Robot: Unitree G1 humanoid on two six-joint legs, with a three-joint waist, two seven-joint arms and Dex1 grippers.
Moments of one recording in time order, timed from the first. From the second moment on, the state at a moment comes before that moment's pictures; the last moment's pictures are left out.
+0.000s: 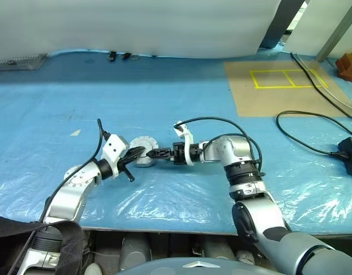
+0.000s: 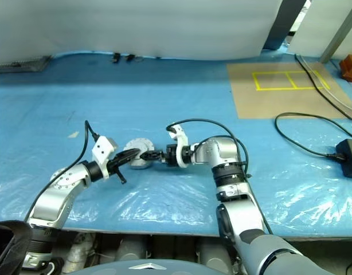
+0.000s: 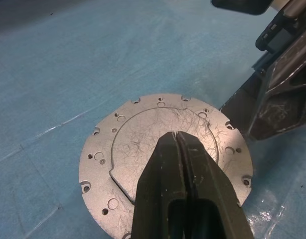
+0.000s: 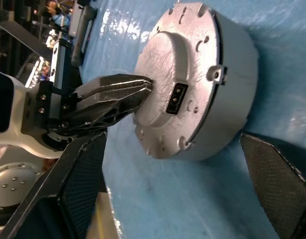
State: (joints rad) left arm -0.10 0.48 -0.03 -0.09 -0.23 0.23 -0.74; right arm -0.74 0.01 -0.07 0.41 0.45 1.33 0.66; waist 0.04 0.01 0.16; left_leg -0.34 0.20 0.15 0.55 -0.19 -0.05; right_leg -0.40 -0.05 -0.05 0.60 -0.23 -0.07
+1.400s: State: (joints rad) left arm -0.12 0.26 0.31 -0.07 -0.61 0.40 -0.52; right arm -0.81 0.09 -0.33 0.56 0.57 1.34 0.47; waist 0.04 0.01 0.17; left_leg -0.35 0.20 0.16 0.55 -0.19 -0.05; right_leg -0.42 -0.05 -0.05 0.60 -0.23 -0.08
